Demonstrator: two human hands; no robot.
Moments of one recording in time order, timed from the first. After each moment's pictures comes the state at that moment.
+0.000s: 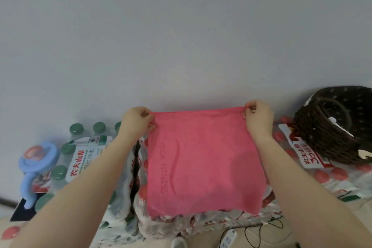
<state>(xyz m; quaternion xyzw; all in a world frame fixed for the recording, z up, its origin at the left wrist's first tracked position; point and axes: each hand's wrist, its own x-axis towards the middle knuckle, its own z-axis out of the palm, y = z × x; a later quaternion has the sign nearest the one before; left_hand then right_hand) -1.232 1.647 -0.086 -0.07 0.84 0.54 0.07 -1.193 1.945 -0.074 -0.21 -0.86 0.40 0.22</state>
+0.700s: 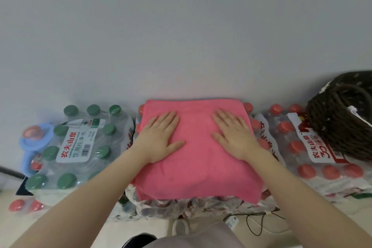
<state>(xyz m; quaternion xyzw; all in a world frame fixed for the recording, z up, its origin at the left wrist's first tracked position) -1.174 1.687 -0.141 0.27 0.96 0.04 0.05 -1.157 1.936 -0.130 0.11 -0.99 0.03 -0.09</state>
